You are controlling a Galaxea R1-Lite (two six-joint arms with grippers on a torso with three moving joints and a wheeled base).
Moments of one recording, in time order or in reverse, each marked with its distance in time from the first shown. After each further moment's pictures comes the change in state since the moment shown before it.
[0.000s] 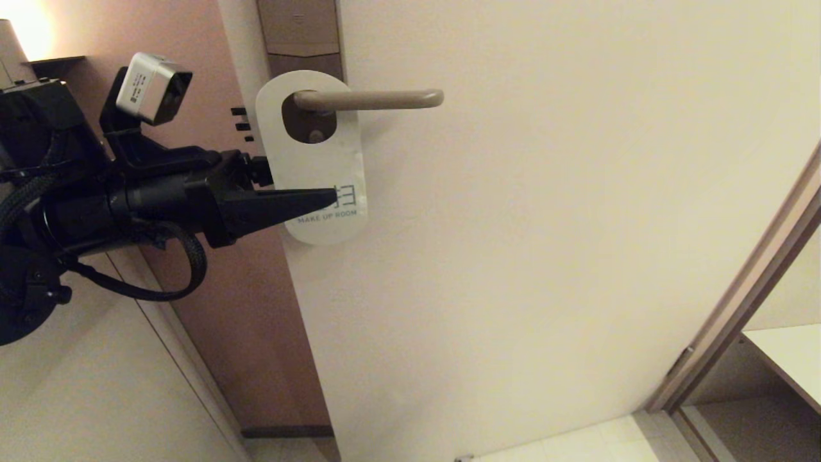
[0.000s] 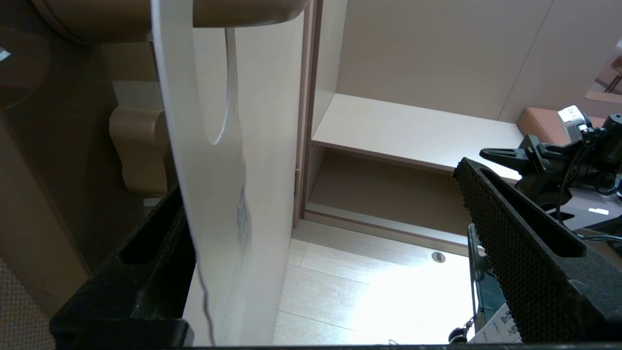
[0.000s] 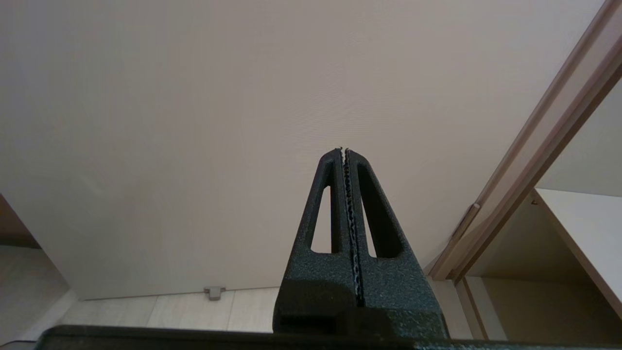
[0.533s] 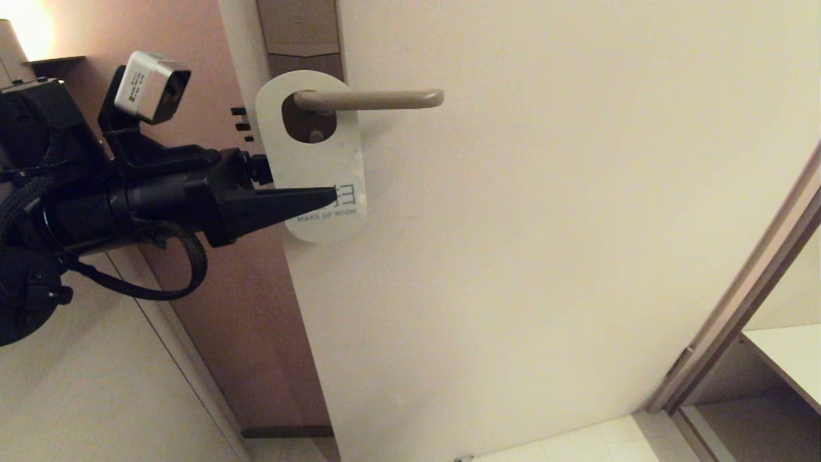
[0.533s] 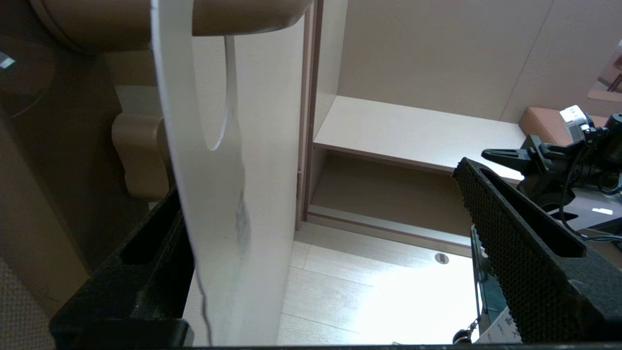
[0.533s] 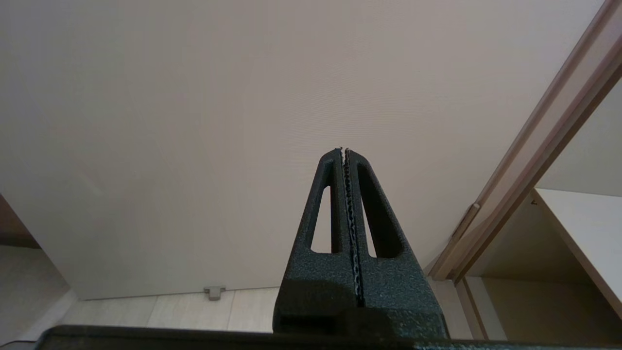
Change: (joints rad) left arm 0.000 0.001 0.001 -0.016 0.001 0.001; right arm 0.000 0.000 0.000 0.000 0.000 0.000
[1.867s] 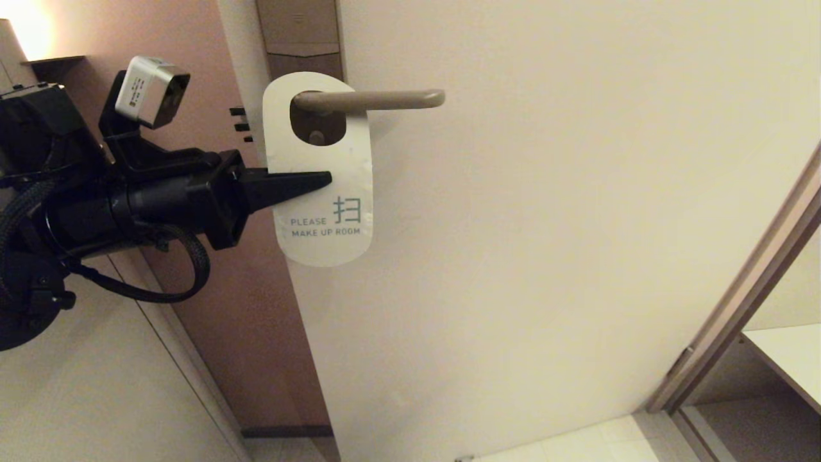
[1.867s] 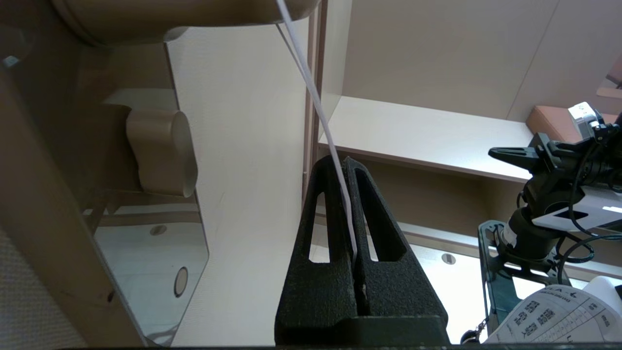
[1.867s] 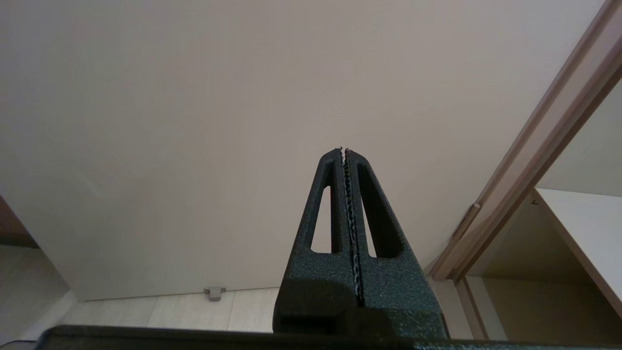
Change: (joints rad) left arm -0.002 0.002 0.017 -0.031 0.003 0.008; right arm 0.000 0.000 0.000 0.000 0.000 0.001
